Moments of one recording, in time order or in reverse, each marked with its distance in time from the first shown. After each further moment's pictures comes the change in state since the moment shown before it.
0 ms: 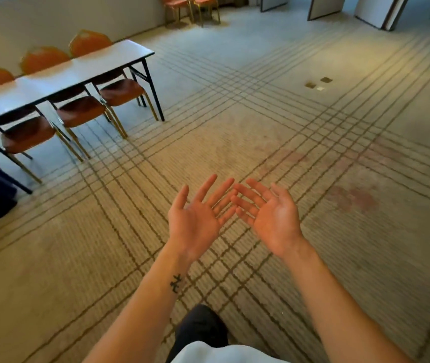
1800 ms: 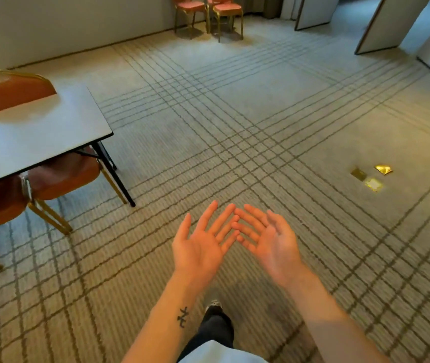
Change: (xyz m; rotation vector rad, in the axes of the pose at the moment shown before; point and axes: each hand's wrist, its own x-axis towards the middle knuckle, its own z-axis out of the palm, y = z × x) left_hand 1.220 0.474 0.178 -0.158 0.141 0.036; right_hand 1.242 -0.472 0.159 -0.145 -0.023 0.140
